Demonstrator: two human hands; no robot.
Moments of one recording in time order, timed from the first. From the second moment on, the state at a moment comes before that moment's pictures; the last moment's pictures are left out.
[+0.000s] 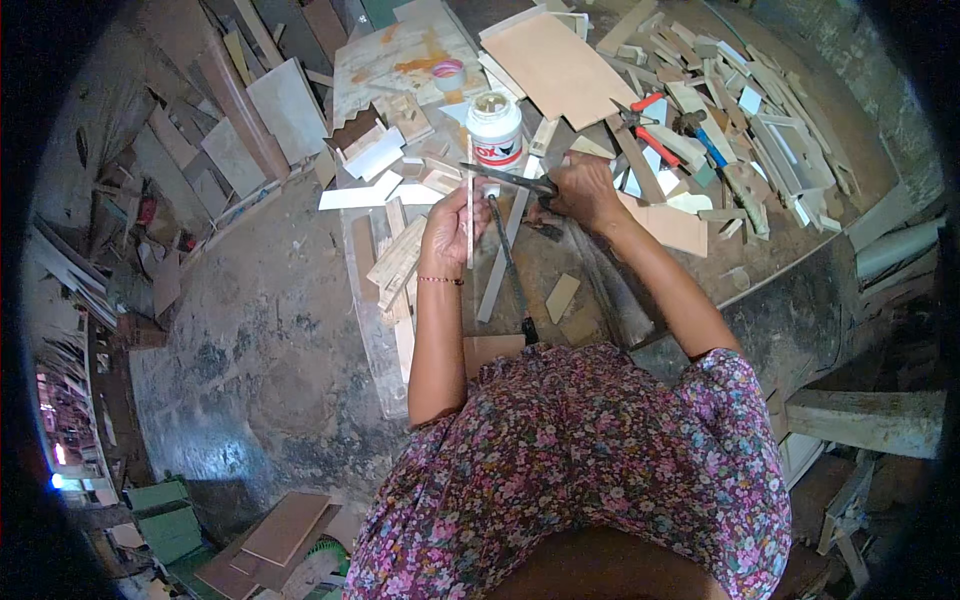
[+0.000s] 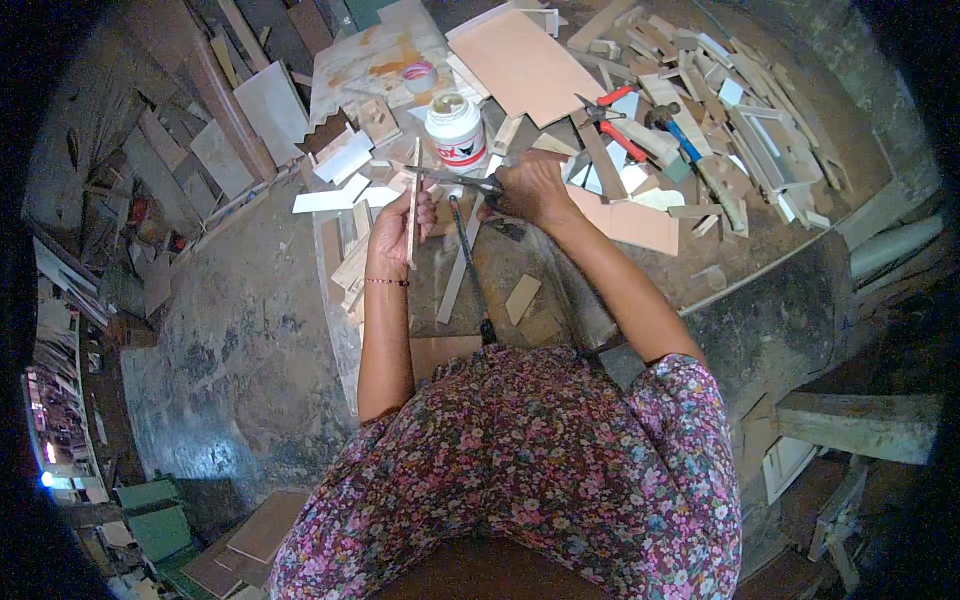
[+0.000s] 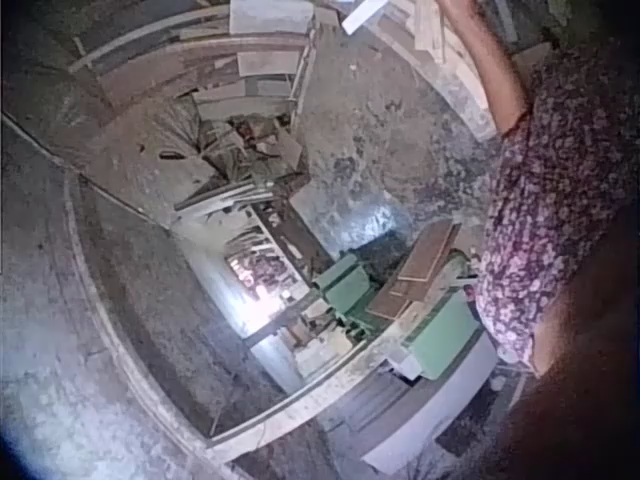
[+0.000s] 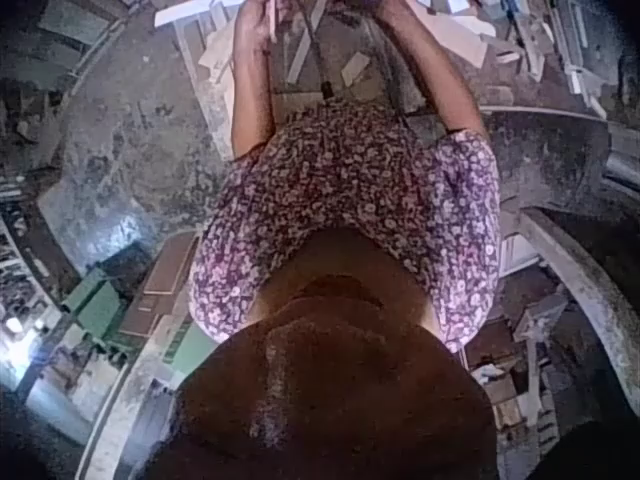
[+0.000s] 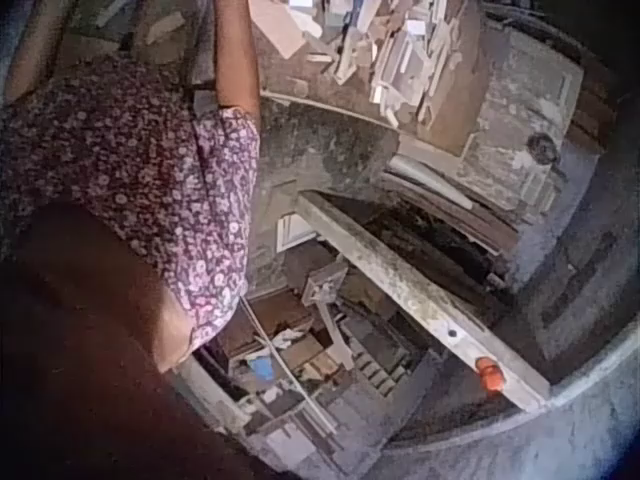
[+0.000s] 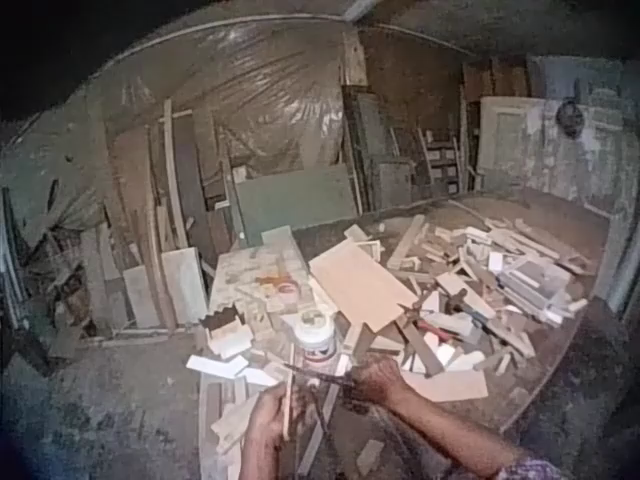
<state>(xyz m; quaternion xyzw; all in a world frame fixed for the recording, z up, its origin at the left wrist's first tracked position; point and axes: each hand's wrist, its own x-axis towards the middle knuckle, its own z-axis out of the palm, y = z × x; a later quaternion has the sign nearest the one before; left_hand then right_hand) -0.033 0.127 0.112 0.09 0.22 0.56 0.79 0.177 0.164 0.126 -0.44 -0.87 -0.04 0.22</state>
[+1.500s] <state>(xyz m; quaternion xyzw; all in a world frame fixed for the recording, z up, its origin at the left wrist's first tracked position) 0.070 0.108 0.155 0.38 0.54 0.69 0.30 0.200 0.124 0.158 -0.32 -0.54 0.59 0.50</state>
